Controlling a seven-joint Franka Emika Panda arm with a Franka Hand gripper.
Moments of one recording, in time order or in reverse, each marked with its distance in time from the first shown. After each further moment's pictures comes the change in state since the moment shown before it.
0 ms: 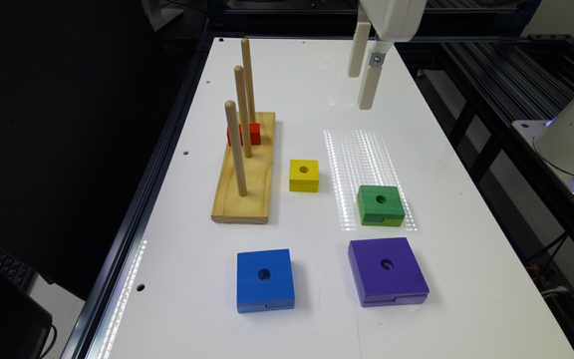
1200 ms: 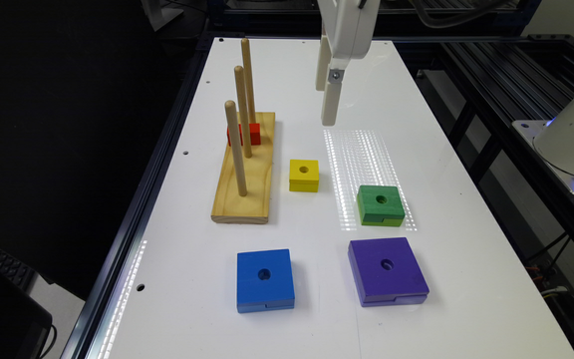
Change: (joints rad) arm 0.000 0.146 0.044 0.154 0.000 0.000 0.044
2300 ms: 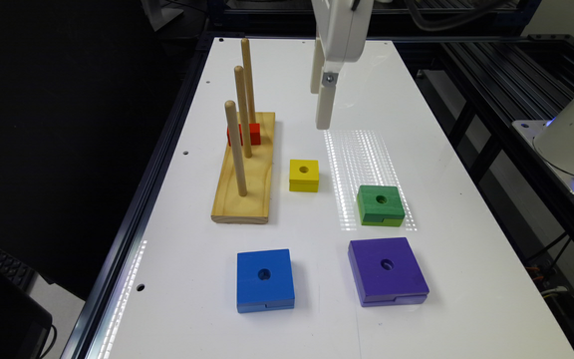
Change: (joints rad) arm 0.000 0.057 0.015 0.025 0.000 0.024 0.013
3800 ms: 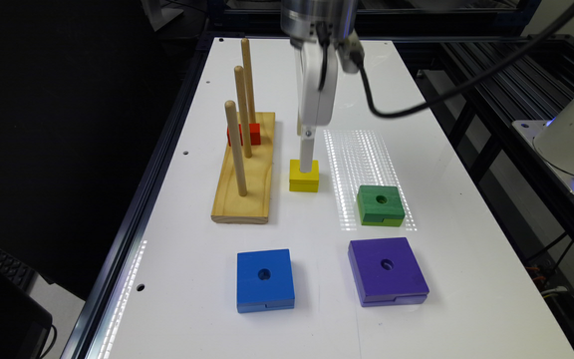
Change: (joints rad) arm -0.001 0.225 -0.001 0.054 -0.001 0.168 0.000
